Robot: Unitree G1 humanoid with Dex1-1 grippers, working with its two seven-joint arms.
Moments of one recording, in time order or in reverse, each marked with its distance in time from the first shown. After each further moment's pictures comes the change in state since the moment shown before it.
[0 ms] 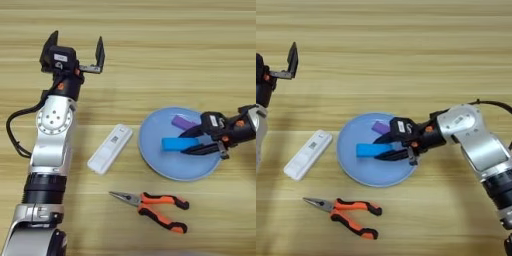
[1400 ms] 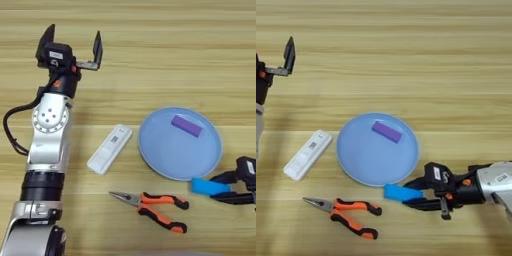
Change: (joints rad) left arm -0.013 0.011 0.027 0.015 -0.019 -0.063 -0.045; right arm 0.450 -0.125 -0.093 -0.060 0.064 -0.056 -0.105
